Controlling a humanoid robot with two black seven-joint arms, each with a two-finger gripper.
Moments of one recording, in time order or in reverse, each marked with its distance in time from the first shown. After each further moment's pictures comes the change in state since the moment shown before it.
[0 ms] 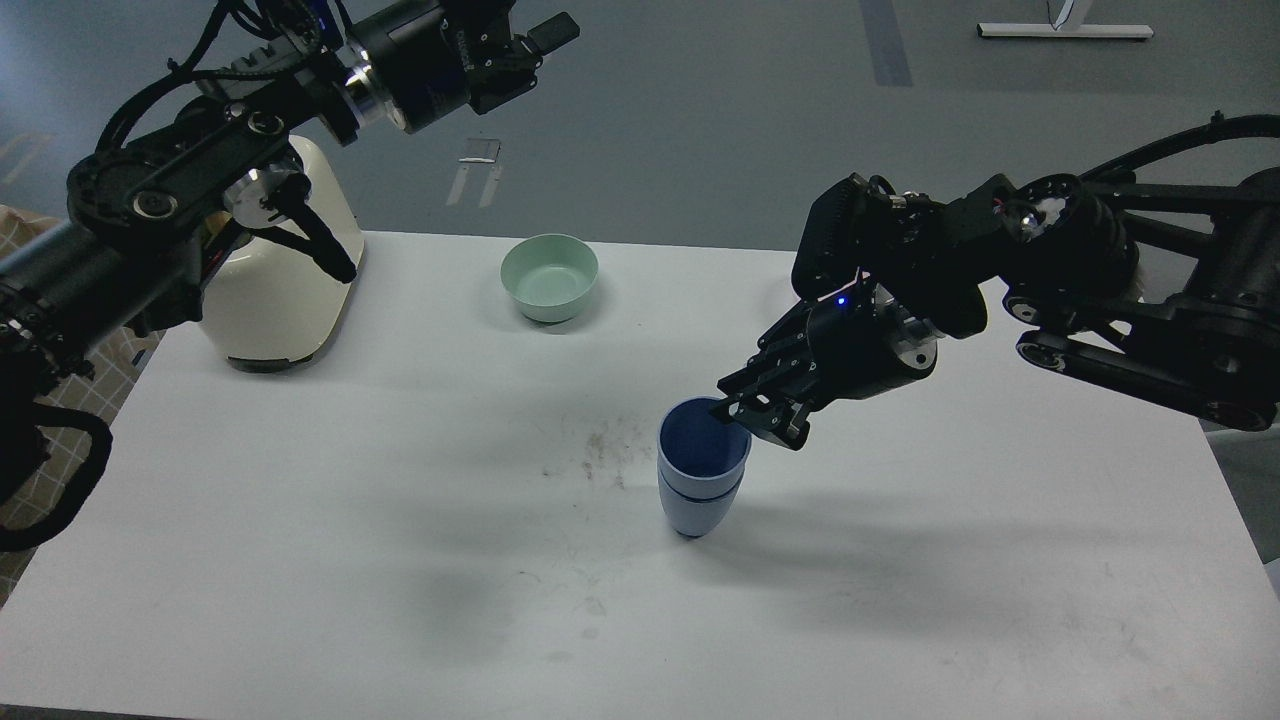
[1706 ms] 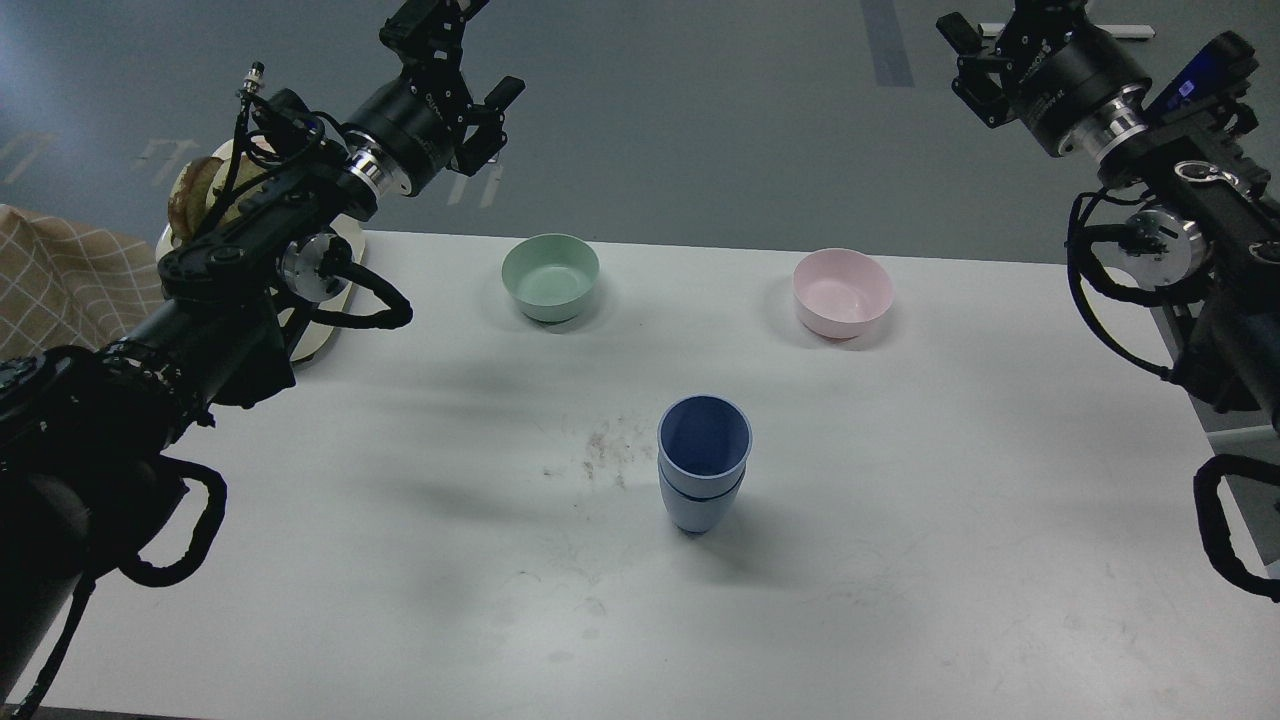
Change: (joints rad) left arm 0.132 -0.225 -0.101 0.391 -0.339 0.000 0.000; right arm -0.405 0.256 0.887 -1.007 1.282 0.000 0.000
